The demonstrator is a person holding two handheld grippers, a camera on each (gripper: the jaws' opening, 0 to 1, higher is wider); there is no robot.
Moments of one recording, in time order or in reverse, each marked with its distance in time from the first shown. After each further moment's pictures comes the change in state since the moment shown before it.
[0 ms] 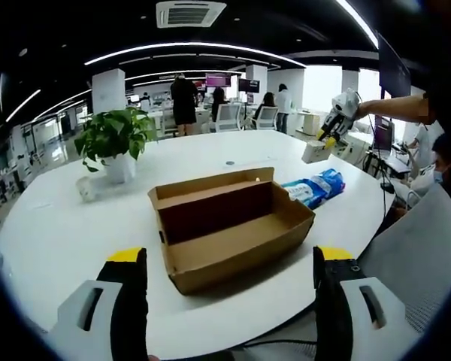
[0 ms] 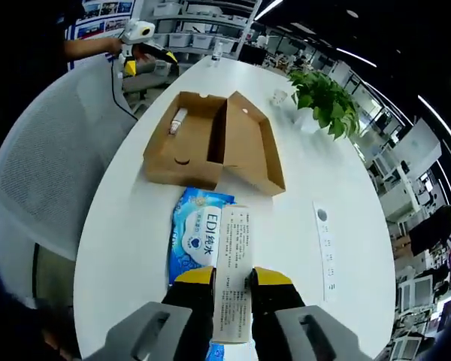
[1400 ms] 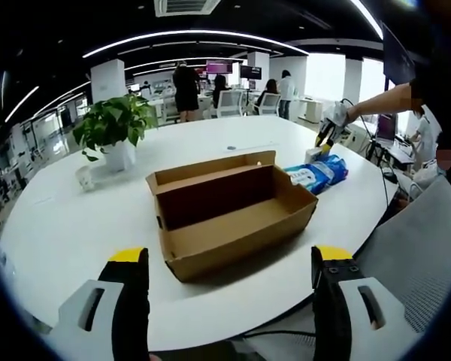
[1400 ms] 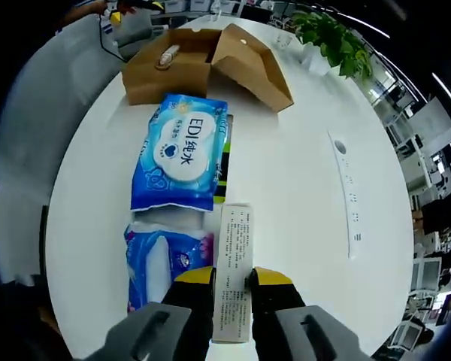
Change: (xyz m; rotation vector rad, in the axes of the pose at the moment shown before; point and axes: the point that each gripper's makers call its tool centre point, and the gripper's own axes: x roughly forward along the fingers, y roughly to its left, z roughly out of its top) left arm 0.006 0.000 -0.018 0.004 0.078 0.016; right arm 0.061 -0.022 -0.117 0.028 0.207 0.066
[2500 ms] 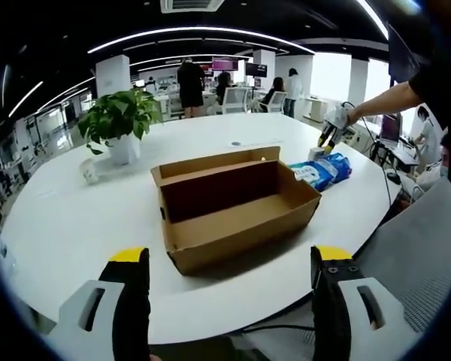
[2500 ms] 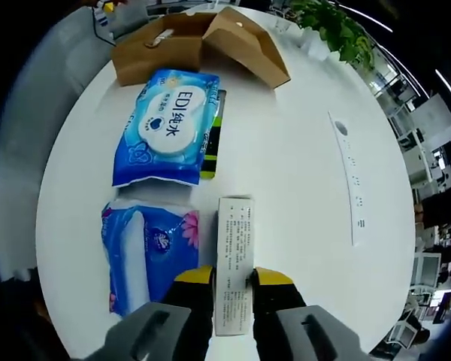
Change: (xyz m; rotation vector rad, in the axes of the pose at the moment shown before) left arm -0.005 0.002 -0.010 -0.023 0.017 0.022; right arm 0.014 -0.009 -0.022 -0.005 0.065 -0.004
